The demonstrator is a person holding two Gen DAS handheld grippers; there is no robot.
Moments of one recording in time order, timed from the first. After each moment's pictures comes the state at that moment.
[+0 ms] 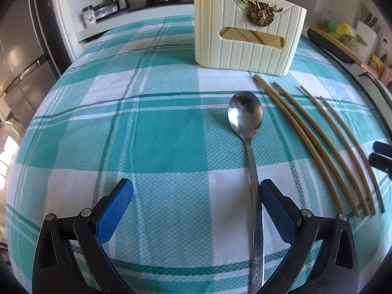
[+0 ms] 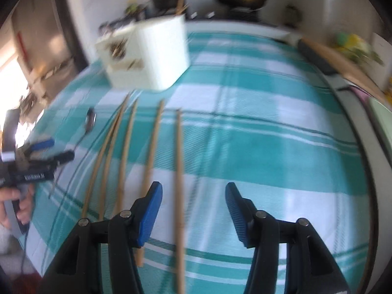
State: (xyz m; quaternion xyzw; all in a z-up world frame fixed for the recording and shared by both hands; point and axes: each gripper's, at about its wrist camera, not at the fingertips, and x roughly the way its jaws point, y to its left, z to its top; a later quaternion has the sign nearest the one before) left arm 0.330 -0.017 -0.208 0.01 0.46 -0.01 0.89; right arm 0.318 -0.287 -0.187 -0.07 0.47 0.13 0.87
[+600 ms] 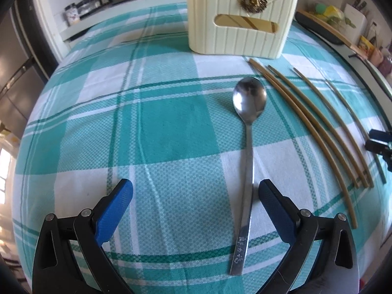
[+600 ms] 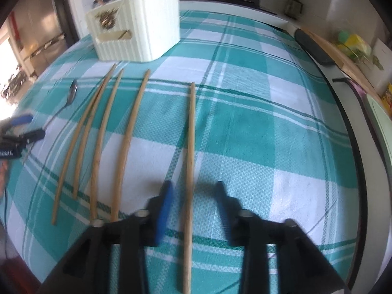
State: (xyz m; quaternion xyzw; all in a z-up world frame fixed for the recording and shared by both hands) left arm 0.336 -0.005 -0.206 0.04 0.50 -0.06 0.86; right arm 0.311 -0.312 -0.196 -0.11 0.51 0.11 0.84
